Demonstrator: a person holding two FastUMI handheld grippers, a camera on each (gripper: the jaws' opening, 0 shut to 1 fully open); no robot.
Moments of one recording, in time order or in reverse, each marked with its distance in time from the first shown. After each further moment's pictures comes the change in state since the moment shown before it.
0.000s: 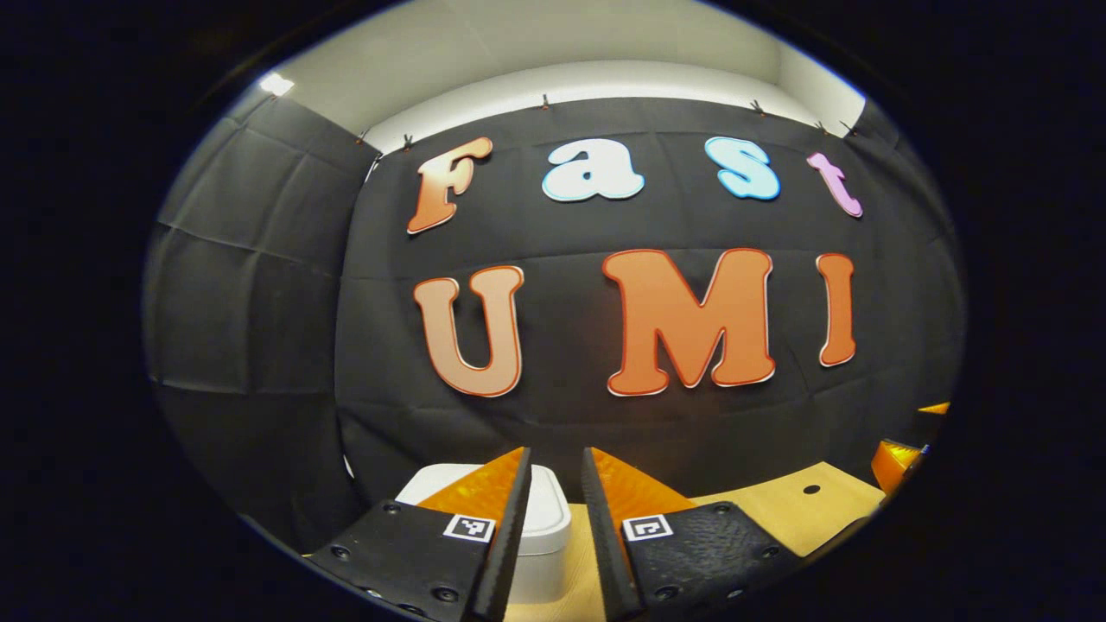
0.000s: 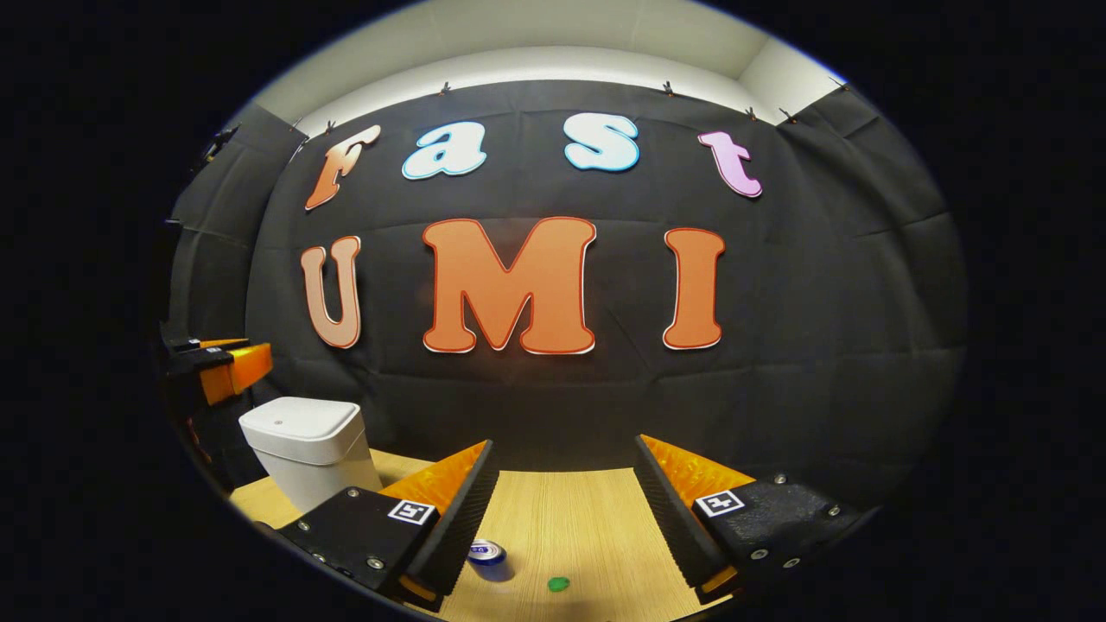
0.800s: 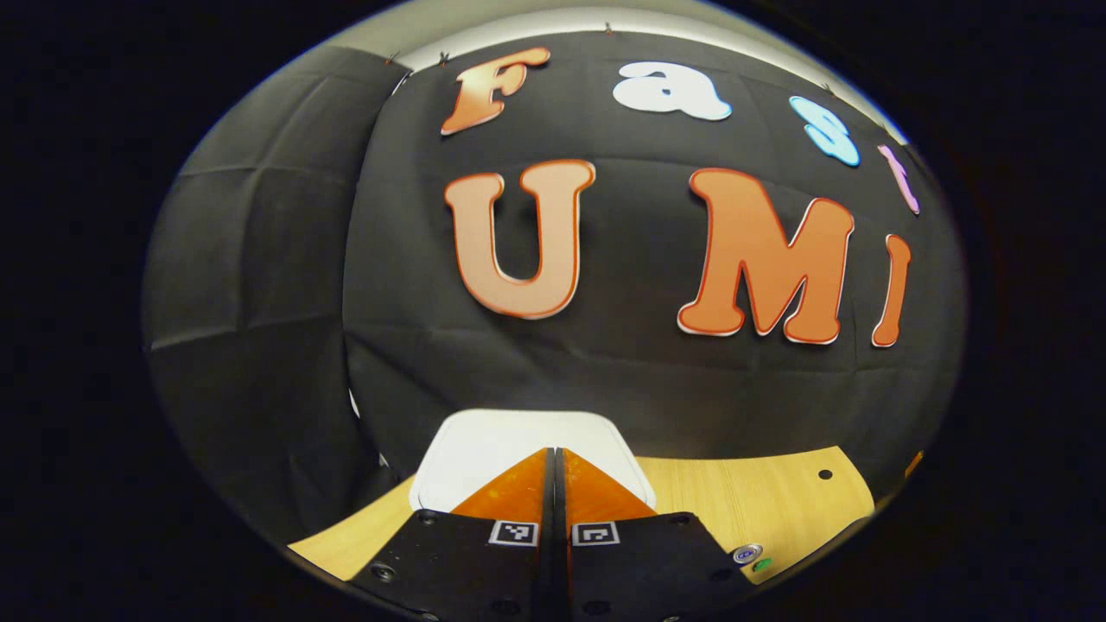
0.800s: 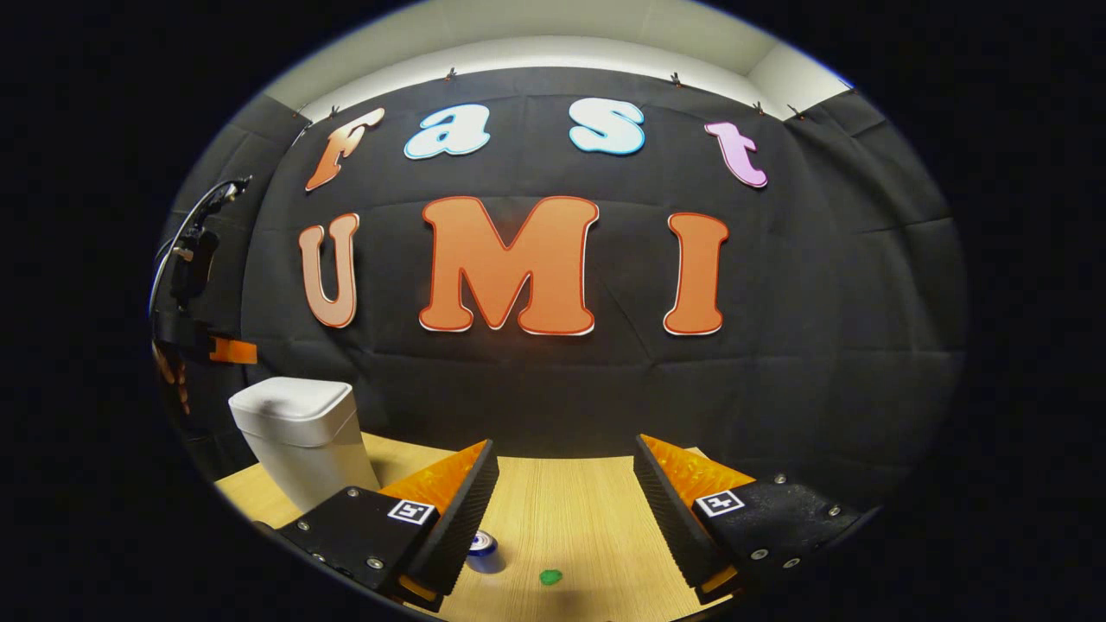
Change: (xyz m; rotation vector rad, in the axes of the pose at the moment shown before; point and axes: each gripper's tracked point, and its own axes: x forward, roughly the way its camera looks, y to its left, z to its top) left arm 0.079 0.065 -0.101 -0.119 0.369 0.021; right arm 0.009 -0.003 -0.028 -0.032 0.065 -0.011
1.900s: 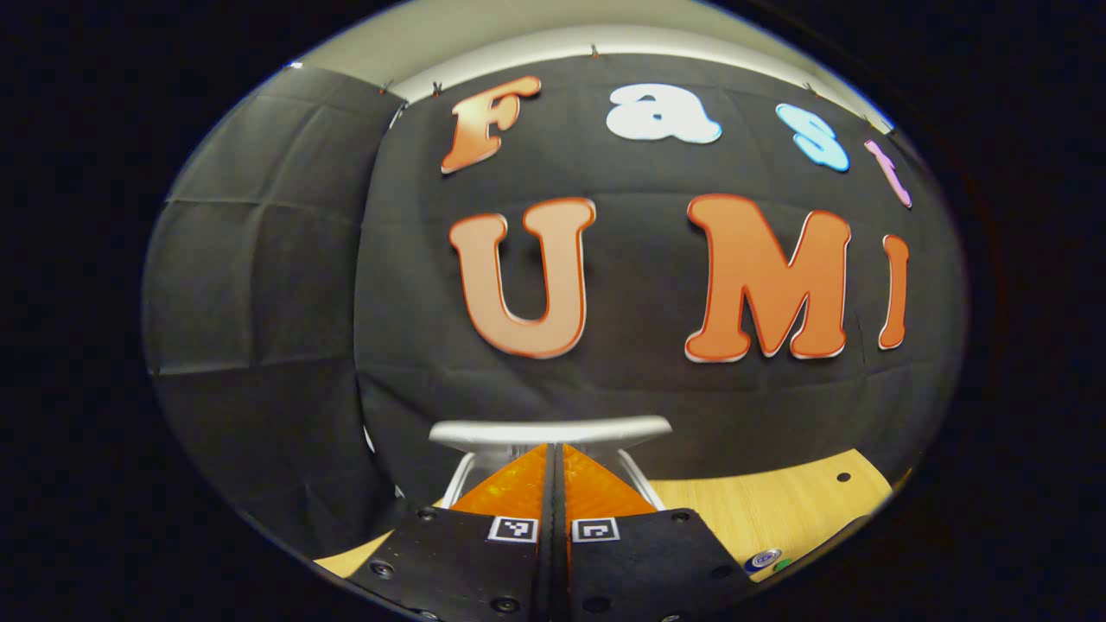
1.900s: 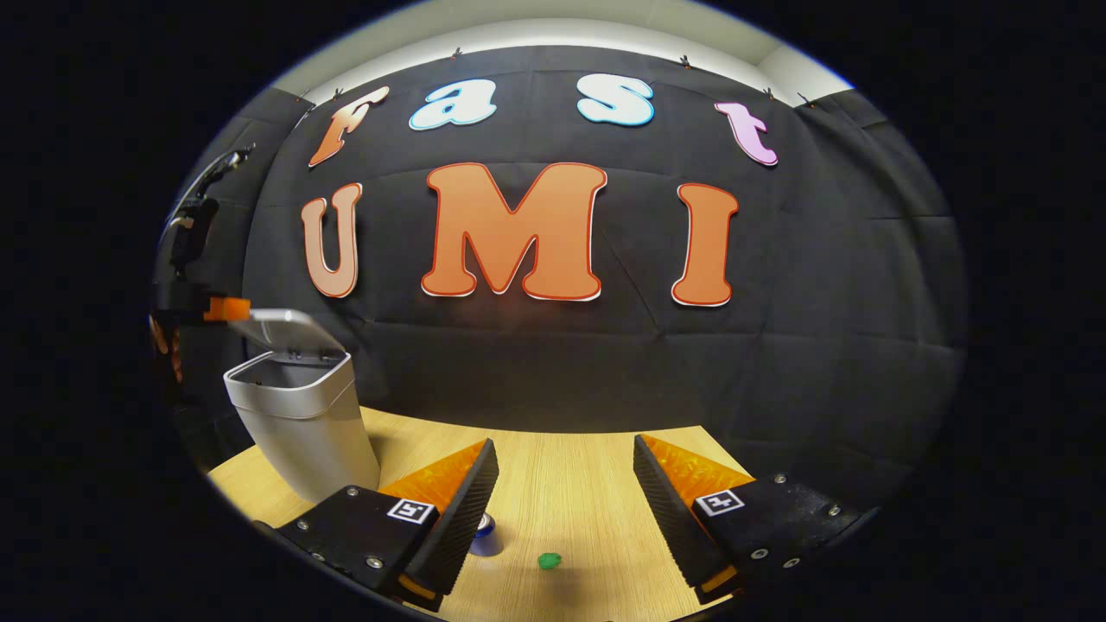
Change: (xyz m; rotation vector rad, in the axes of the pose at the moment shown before) left arm -0.038 -0.009 0.064 0.086 -0.263 0.026; right arm 0.001 0.004 -0.027 -0.017 0.067 0.021
